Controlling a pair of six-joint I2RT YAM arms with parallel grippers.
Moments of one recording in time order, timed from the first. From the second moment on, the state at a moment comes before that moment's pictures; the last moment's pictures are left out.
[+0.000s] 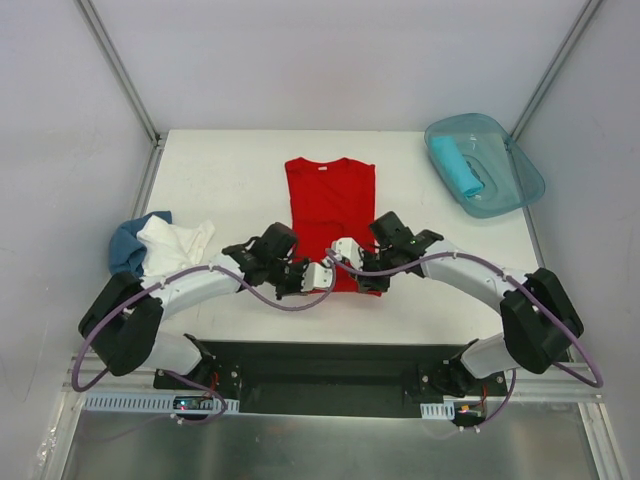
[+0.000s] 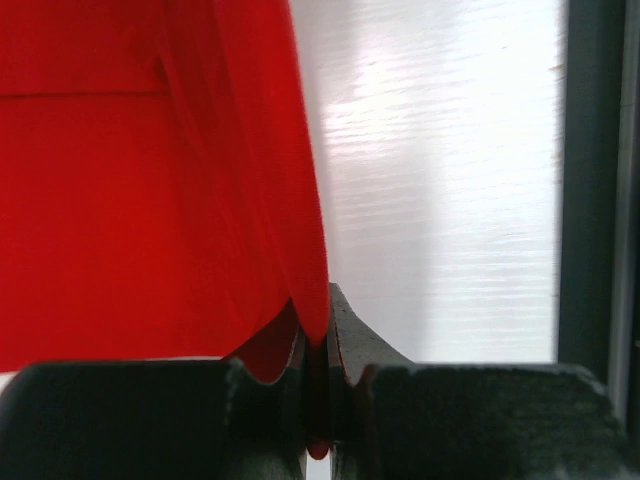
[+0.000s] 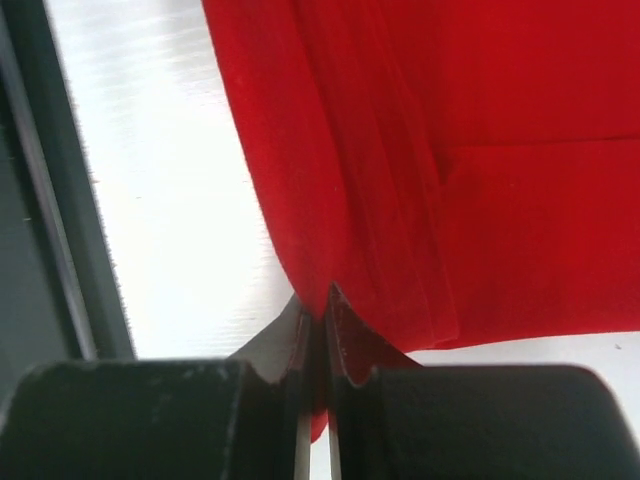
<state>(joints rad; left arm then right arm) -0.73 1.36 0.71 -0.30 0.48 0.78 0.70 1.45 0.88 -0.54 -0.45 -0.68</state>
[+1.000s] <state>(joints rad) -0.42 1.98 1.33 -1.02 0.93 0.86 0.51 2.01 1.45 -1.21 -0.81 -1.00</state>
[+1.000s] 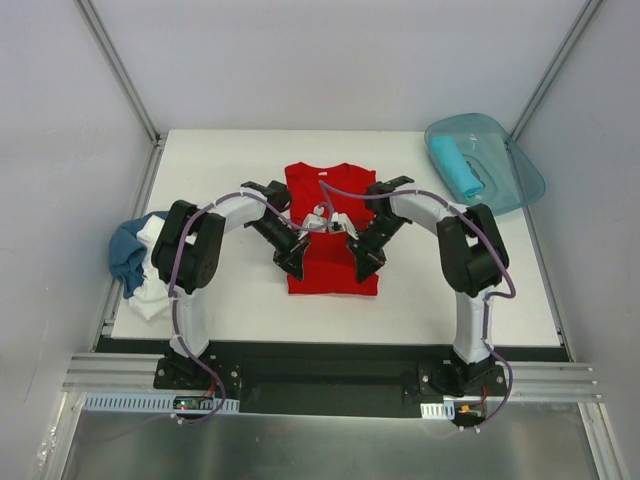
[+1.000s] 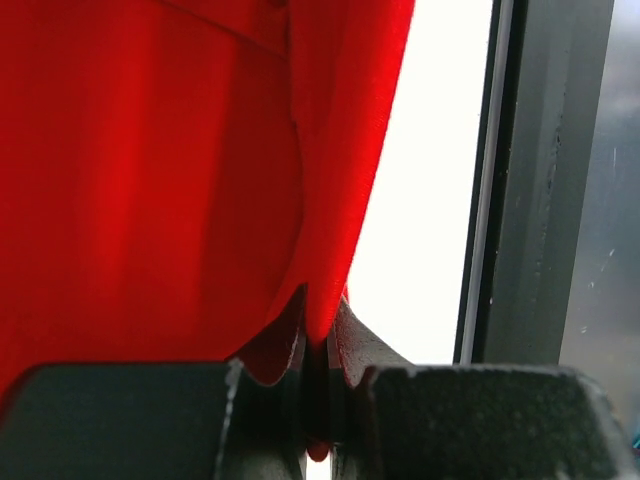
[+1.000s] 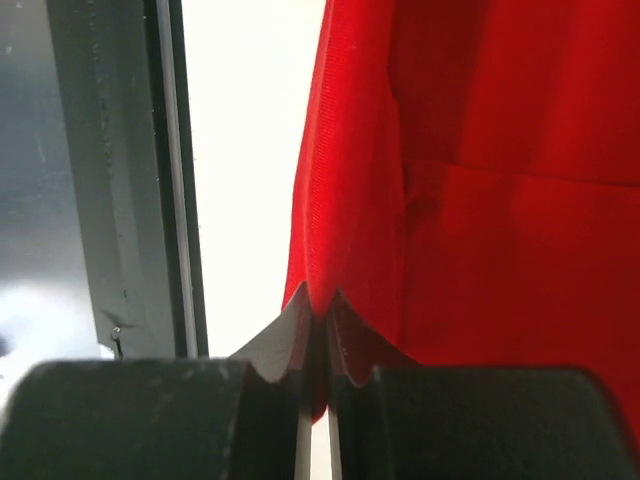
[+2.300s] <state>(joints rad) -0.31 1.60 1.03 -0.80 0.64 0.69 0.49 2.43 1.96 -1.44 -0.76 -1.04</state>
